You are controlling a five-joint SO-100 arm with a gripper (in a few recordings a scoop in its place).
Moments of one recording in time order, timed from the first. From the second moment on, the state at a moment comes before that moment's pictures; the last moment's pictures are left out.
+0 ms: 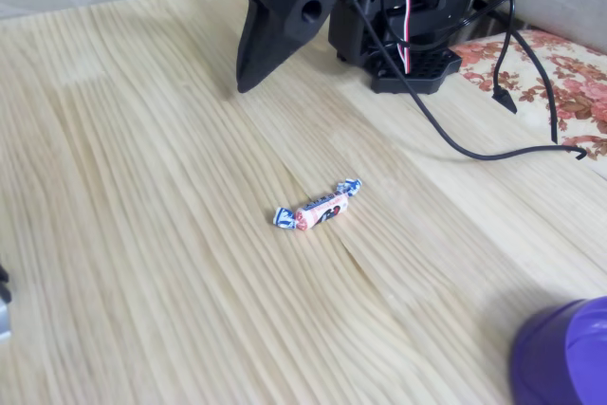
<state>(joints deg) 4.8 188.3 173.1 64.8 8.1</state>
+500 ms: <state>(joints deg) 4.8 188.3 173.1 64.8 8.1</state>
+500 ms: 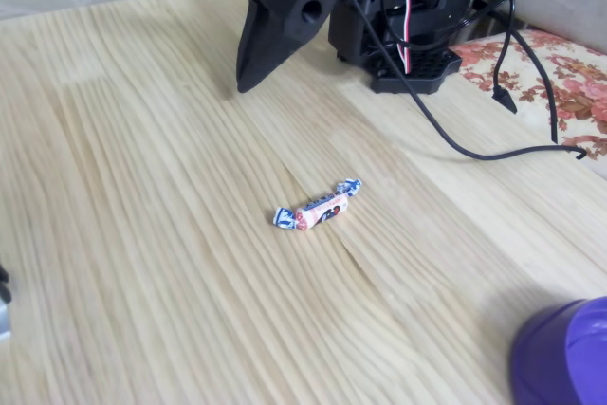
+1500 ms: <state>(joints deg) 2.3 188.3 173.1 65.0 8.9</state>
